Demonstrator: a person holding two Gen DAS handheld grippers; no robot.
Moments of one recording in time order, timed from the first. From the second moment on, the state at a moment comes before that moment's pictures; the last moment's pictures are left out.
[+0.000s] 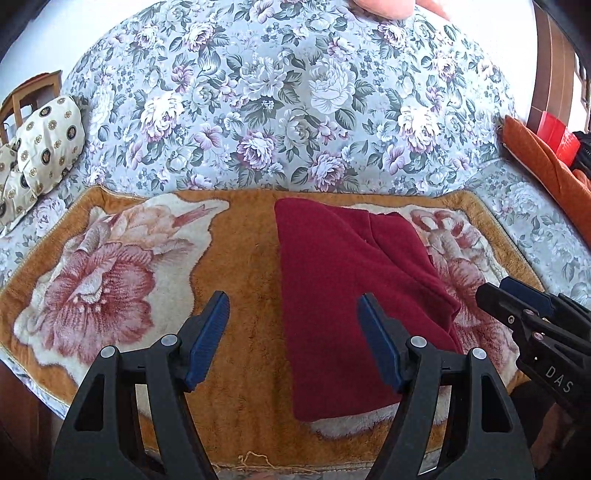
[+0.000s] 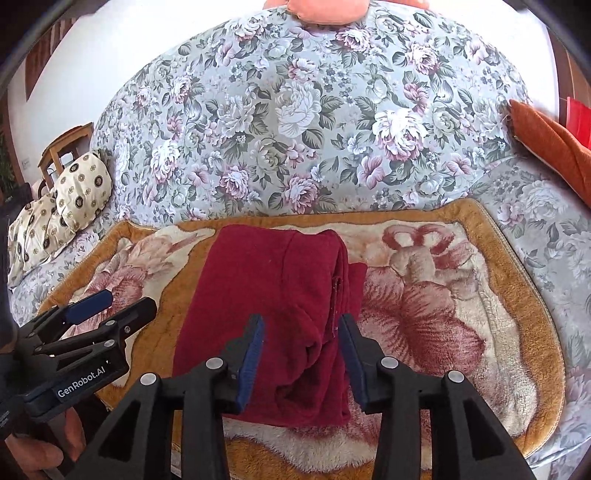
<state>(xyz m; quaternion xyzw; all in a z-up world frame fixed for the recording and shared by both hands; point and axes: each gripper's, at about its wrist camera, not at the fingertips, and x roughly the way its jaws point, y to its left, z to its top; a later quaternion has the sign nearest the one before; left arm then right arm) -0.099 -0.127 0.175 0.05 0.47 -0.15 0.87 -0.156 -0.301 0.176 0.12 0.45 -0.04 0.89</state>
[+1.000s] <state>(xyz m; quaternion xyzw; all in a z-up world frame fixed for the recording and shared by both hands) -0.100 -0.129 0.172 0.07 0.47 -0.14 0.87 -0.147 -0.299 0.168 0.12 0.46 -0.03 0.88</state>
